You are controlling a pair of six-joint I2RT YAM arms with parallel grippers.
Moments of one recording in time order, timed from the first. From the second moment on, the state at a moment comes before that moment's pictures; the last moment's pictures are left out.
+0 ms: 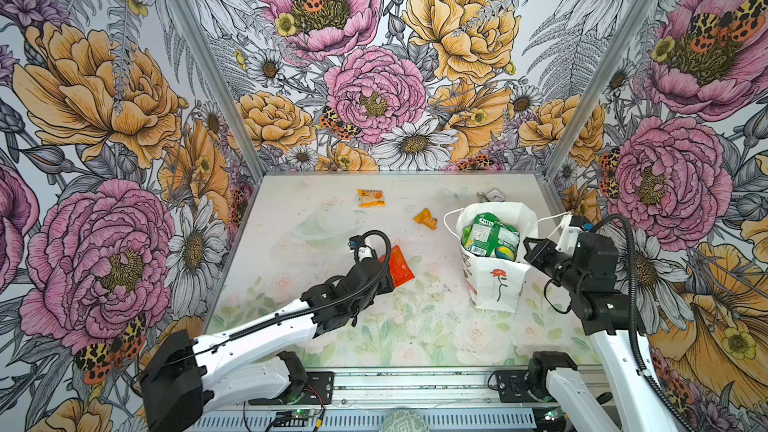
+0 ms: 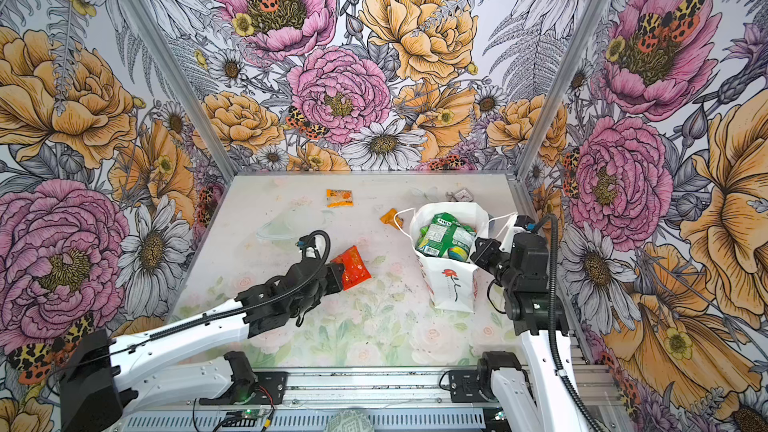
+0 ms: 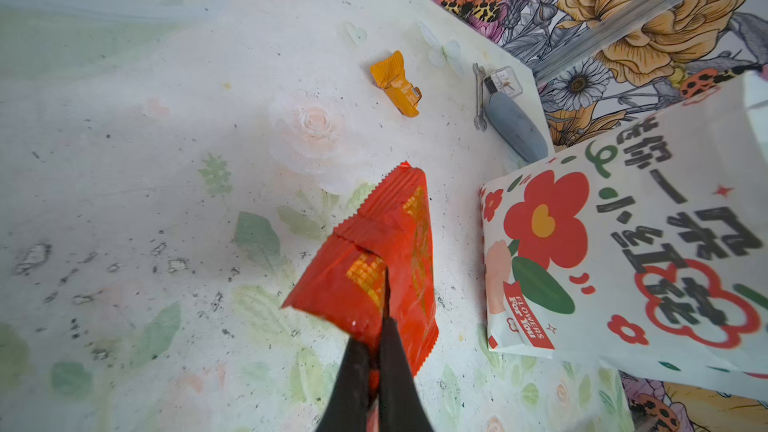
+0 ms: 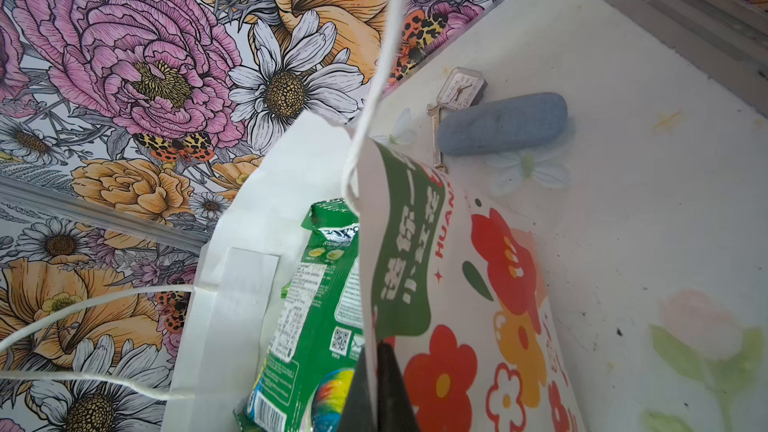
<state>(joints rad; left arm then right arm) -0.95 1.01 0.66 -0.24 -0.41 -0.94 -0.05 0.70 0.81 -0.62 -0.27 0.61</state>
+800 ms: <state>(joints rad) -1.12 1.03 1.17 -0.31 -0.51 -0.53 -0.02 0.73 0.81 -0.60 -0.29 0.65</state>
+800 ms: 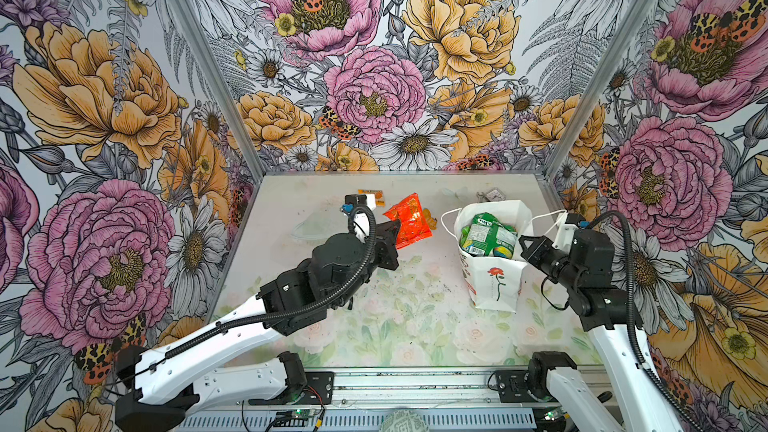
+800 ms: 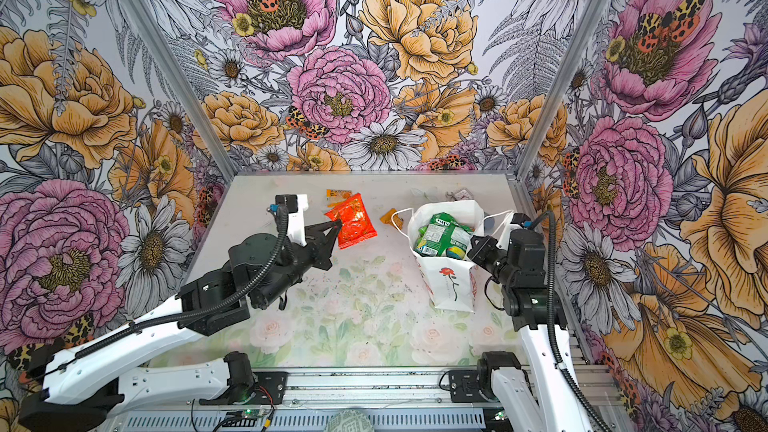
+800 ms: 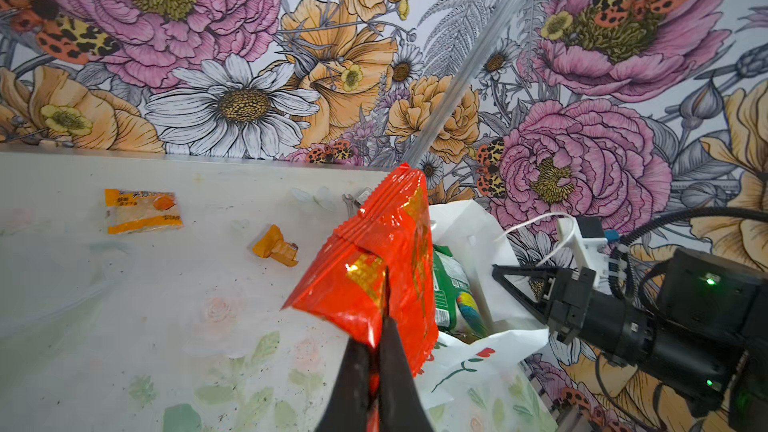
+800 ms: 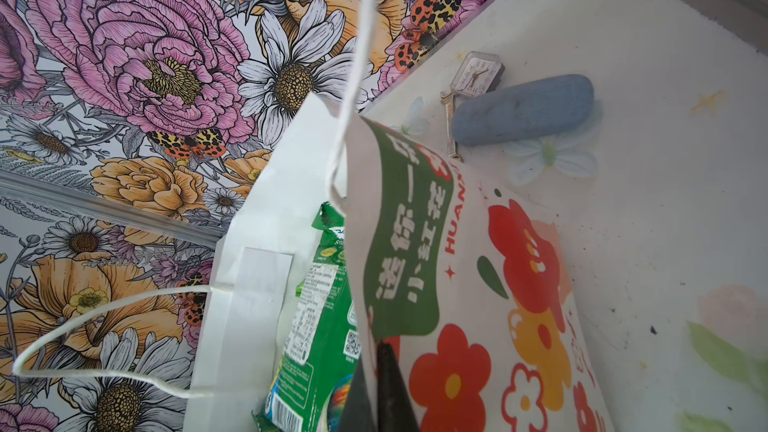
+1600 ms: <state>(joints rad) -1.14 1.72 1.81 -0.45 -0.40 -0.45 -0.02 0.72 0.81 -0.60 -0.30 0.65</state>
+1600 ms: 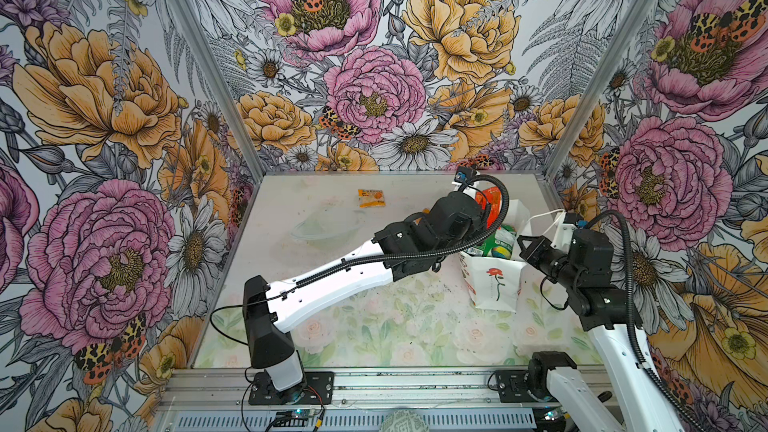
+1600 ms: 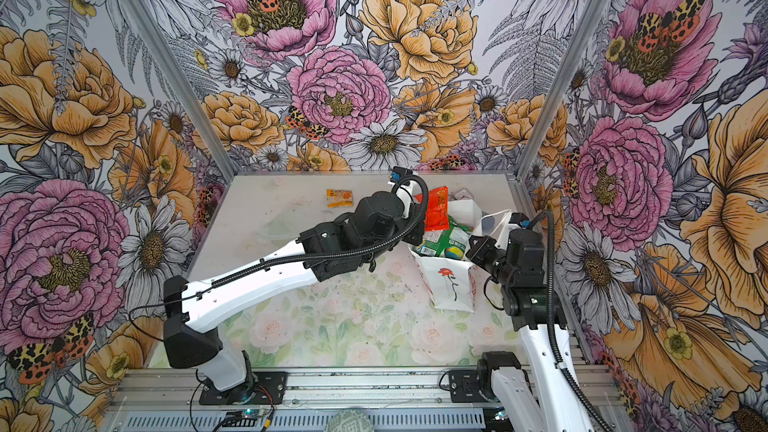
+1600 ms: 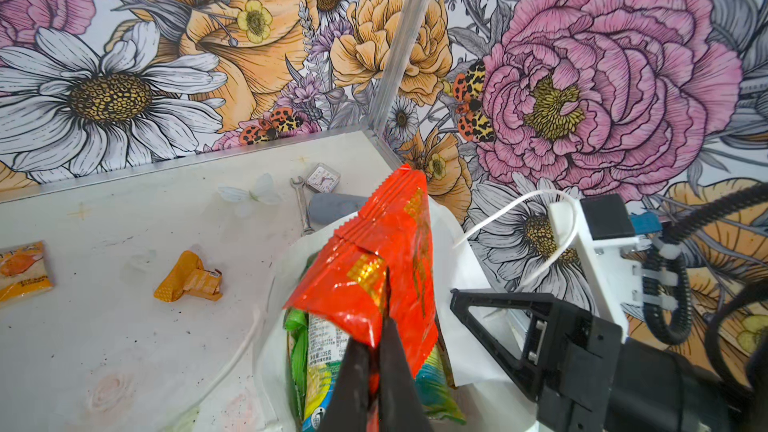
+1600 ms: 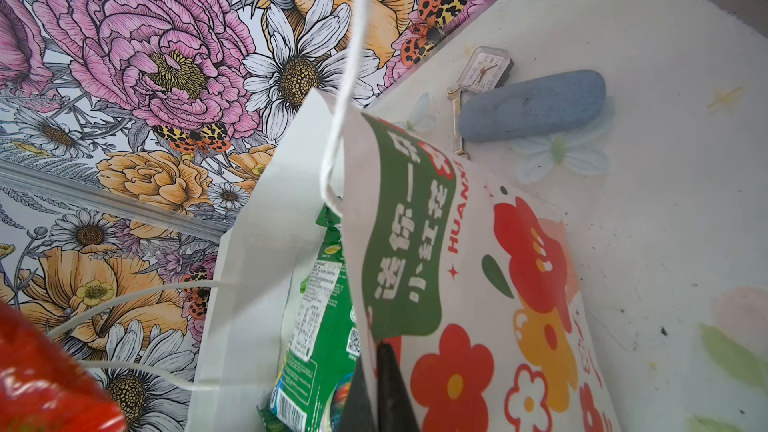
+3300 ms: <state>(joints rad) -1.09 2.22 2.36 -0.83 -0.27 -0.45 -0.02 0.72 0.81 -0.60 -0.32 0.68</state>
